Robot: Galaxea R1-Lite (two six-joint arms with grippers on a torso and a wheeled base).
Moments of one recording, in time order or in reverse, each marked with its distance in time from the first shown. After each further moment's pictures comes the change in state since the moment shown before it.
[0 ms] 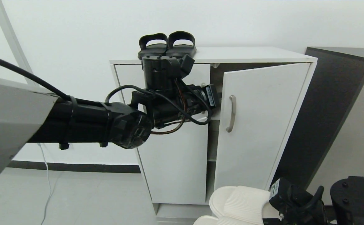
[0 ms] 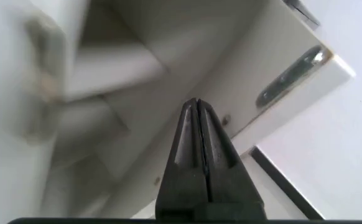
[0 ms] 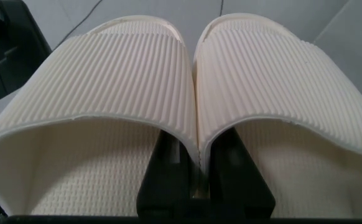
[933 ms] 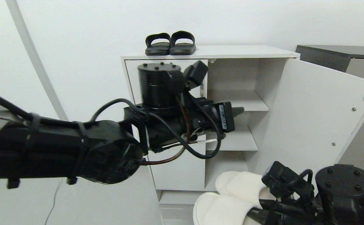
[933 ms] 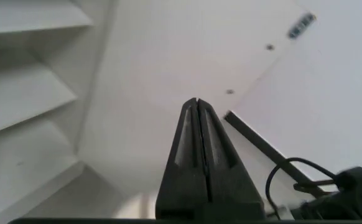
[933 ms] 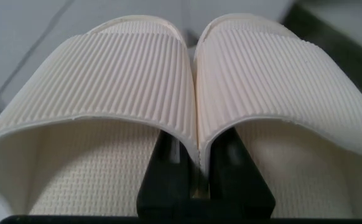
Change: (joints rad) left arm -0.098 -0.146 0.229 -0.093 -0.001 0.048; right arm -0.055 0.069 -0.074 -0.007 -0.144 0.024
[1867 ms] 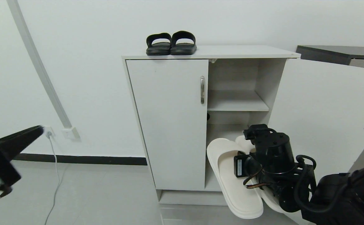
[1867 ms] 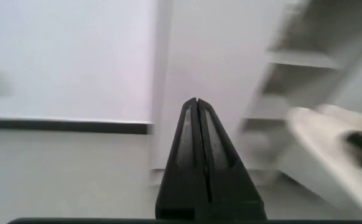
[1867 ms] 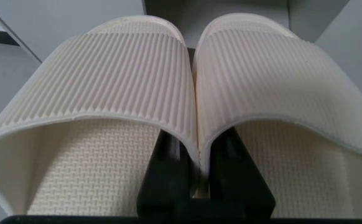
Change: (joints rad) left arm 0.366 -0.983 0.629 0.393 0.567 0.296; right arm -0.095 0.326 -0.321 -0.064 -0.516 0.220
